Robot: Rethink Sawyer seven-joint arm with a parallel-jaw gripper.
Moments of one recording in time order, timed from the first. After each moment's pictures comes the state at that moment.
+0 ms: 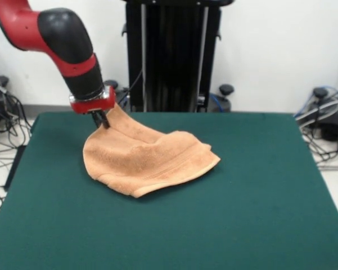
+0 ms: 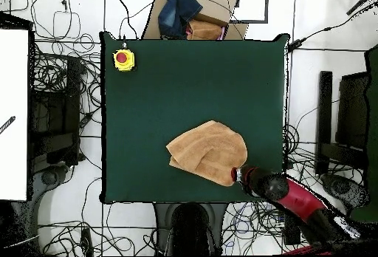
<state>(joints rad) -1.03 -0.23 0.23 1.77 -0.45 0.30 1.24</state>
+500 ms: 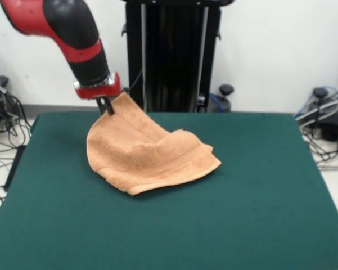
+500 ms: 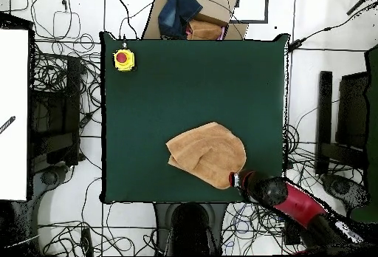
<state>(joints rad) -0.98 -0.33 0.19 1.87 -0.41 0.30 1.24</state>
